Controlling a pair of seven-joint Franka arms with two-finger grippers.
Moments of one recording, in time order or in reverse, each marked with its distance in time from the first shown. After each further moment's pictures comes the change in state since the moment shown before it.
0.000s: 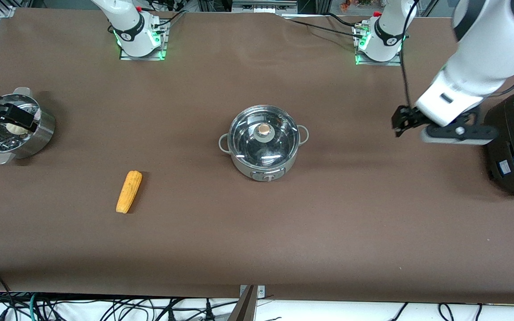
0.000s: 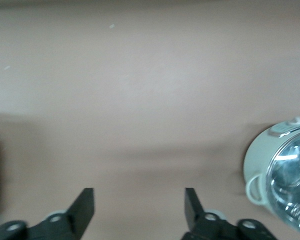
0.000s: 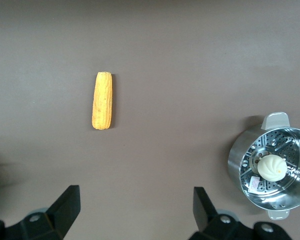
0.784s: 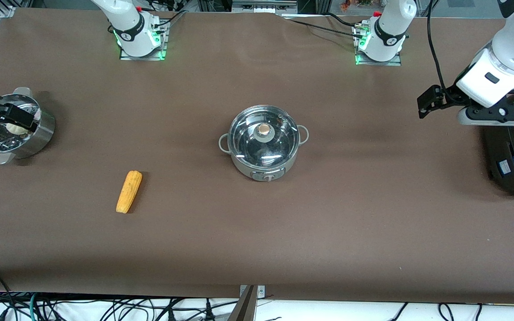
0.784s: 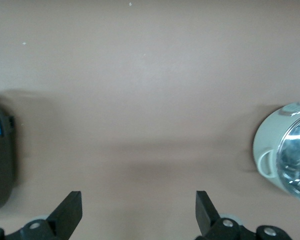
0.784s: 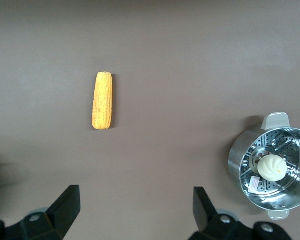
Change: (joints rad) left arm -0.143 -0.068 0.218 -0.017 -0.039 -0.092 0.072; right arm 0.000 0.000 0.000 0.000 0.000 0.000 0.000
